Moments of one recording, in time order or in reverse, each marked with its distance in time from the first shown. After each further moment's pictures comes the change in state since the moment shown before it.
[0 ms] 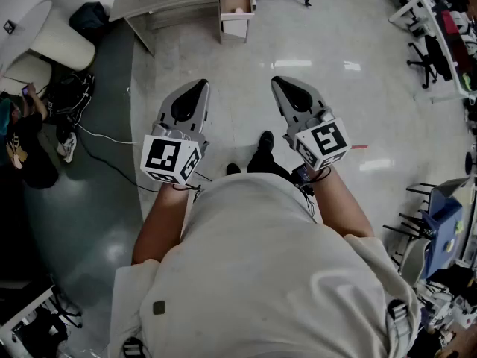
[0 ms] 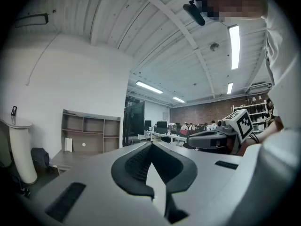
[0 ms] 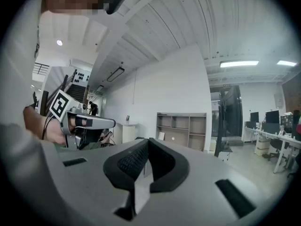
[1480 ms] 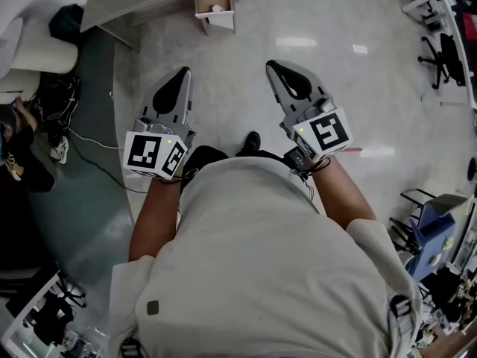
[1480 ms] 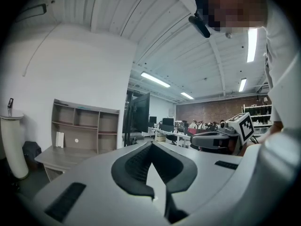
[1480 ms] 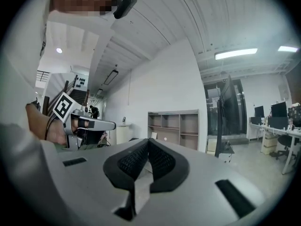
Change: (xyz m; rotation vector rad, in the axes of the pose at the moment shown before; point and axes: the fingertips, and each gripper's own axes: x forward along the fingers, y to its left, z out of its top) left arm 0.279 -0.001 -0.015 -0.042 0.045 0.068; right arm 0.062 -0.277 -0.030 0.029 -0.031 0.071
